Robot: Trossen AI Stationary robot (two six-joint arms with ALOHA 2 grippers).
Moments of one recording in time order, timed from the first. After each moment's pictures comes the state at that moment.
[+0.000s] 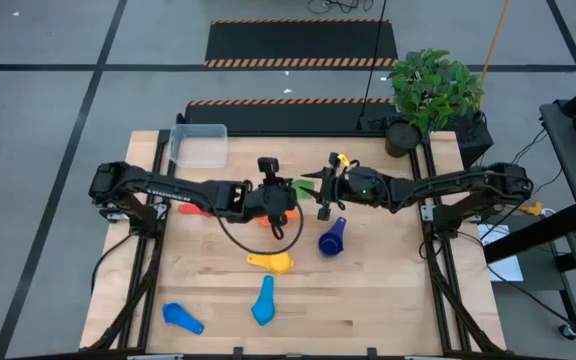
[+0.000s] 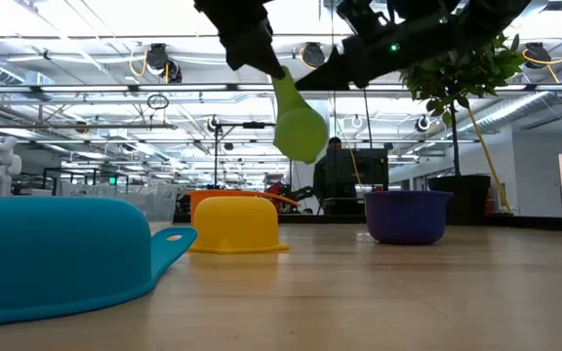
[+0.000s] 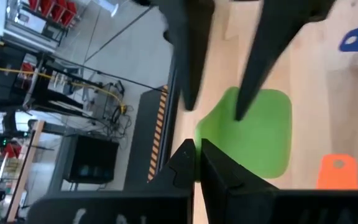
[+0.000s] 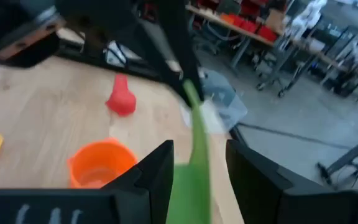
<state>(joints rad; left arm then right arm) -0.09 1.65 1.34 -0.40 -0.75 0.42 -0.10 1.40 0.72 0.47 0.21 -0.35</state>
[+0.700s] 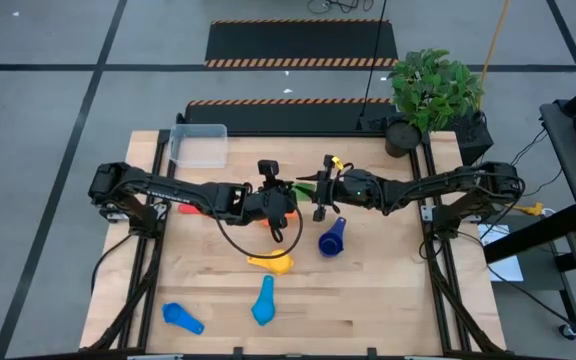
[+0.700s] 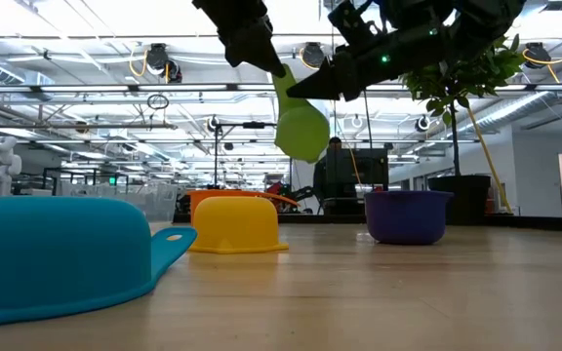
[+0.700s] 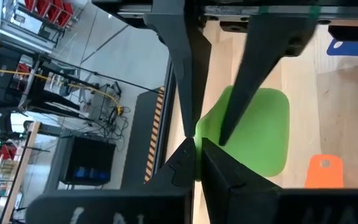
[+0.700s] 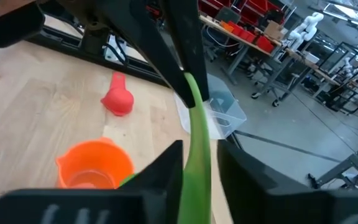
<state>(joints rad) -0.11 1.66 1.34 -0.40 -0.74 0.40 -0.10 1.48 0.72 0.56 0.21 -0.41</state>
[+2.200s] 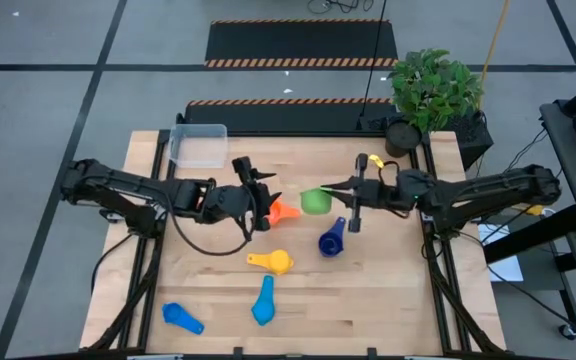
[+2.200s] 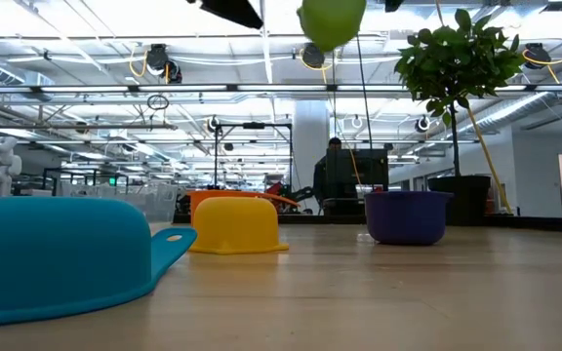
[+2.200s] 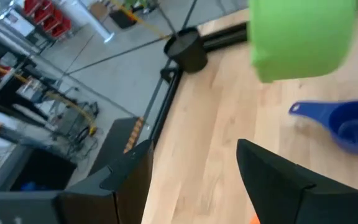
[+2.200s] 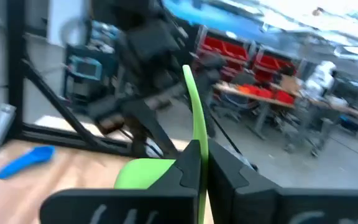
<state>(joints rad) -0.16 1.40 1.22 -0.34 -0.67 0.24 0.09 1.05 0.72 0.40 0.18 -0.26</state>
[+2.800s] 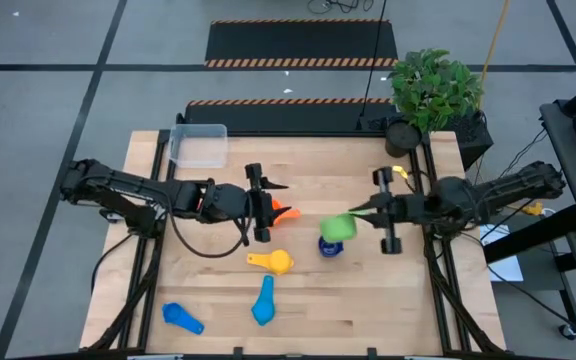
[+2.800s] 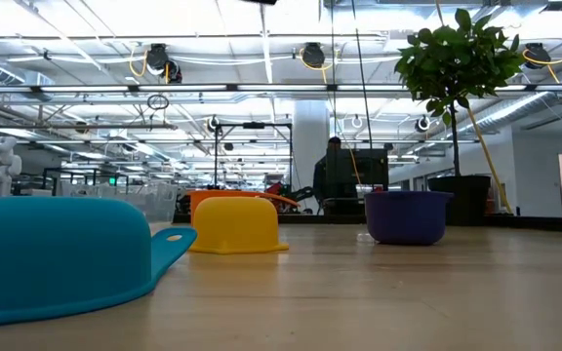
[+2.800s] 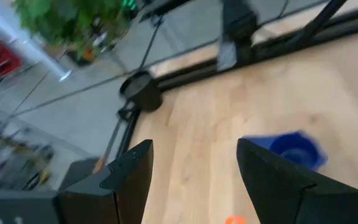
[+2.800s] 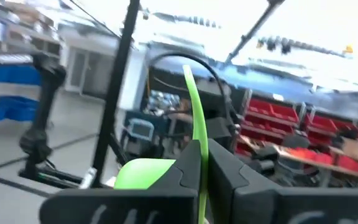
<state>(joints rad) -0.18 1.41 1.22 -0.20 -0.44 0.31 0.27 0.87 0.69 0.48 0.10 -0.26</state>
